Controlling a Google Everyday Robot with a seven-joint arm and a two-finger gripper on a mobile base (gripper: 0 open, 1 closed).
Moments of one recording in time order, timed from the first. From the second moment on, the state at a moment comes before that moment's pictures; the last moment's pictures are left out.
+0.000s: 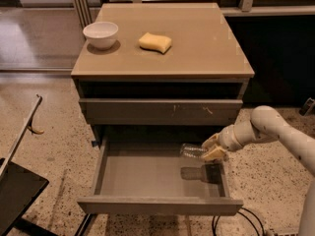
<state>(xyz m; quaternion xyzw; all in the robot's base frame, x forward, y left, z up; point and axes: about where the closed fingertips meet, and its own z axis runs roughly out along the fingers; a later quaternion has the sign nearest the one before) 0.615 -0.213 0.500 -0.57 0.73 0.24 0.28</state>
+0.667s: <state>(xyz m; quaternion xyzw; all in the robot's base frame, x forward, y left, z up) 0.591 -0.189 0.439 -0.54 0.75 0.28 0.26</state>
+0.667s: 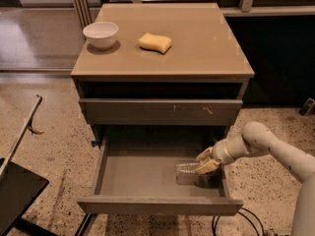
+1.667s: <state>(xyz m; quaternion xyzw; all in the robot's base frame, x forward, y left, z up) 0.586 -0.142 0.442 -0.55 0.72 0.32 0.28</state>
